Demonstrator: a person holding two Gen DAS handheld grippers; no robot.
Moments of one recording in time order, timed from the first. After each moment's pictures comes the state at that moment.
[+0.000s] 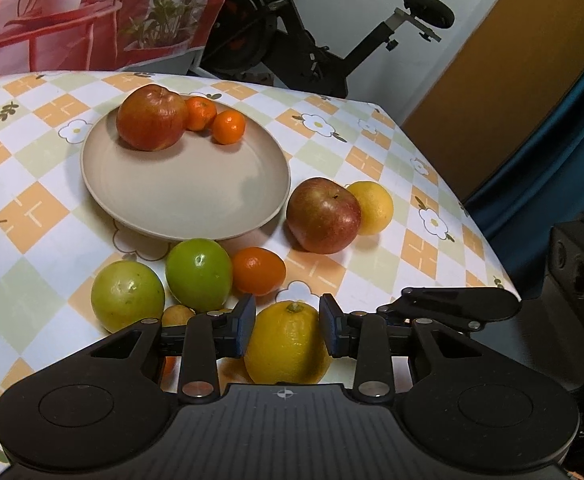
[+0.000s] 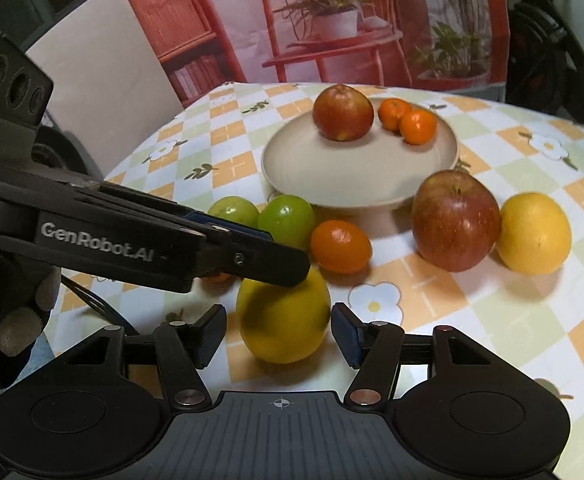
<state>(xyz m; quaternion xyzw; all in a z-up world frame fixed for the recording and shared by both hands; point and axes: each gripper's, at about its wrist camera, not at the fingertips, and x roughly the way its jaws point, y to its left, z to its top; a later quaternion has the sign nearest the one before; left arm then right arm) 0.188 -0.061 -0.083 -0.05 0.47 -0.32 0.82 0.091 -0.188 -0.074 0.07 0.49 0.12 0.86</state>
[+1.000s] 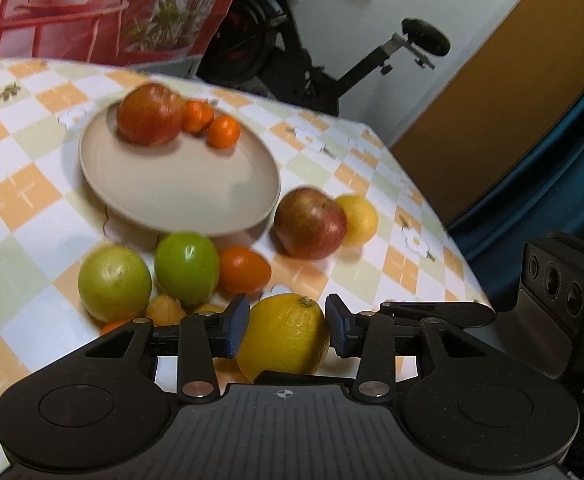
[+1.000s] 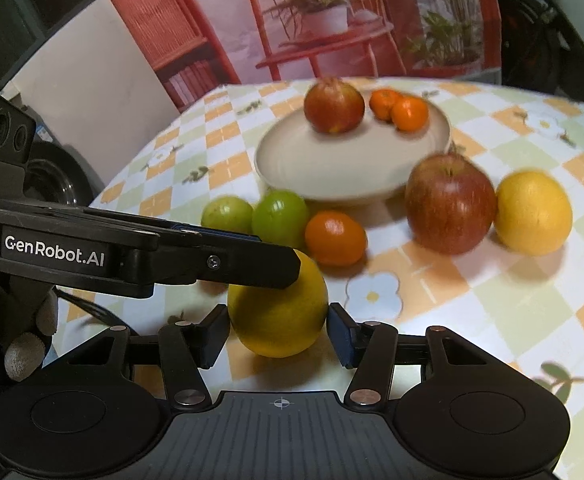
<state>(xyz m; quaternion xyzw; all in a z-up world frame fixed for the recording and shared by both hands) 0.180 -0.050 -0.086 -0.11 0.45 -0.33 0.82 0.089 -0.196 -0.075 0.09 0.48 0.12 0.86</state>
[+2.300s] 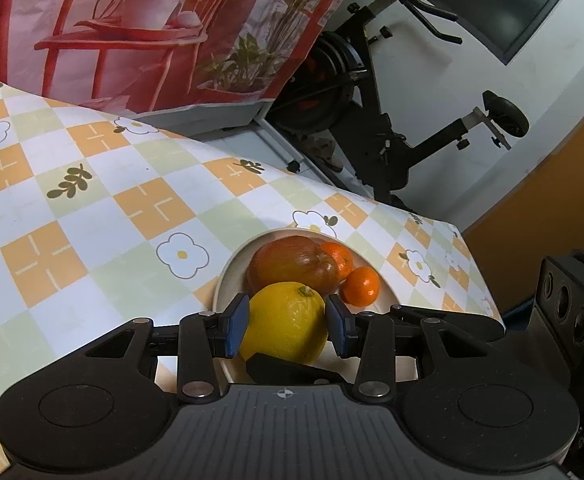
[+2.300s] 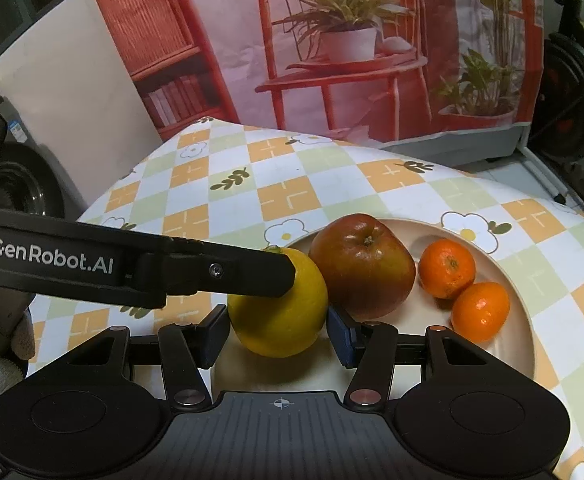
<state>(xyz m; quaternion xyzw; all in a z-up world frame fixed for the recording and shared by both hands) 0.337 0.003 -0.084 -0.15 0.44 -0.24 0.85 0.285 -0.164 -0.099 0.03 0.48 0.13 0.87</state>
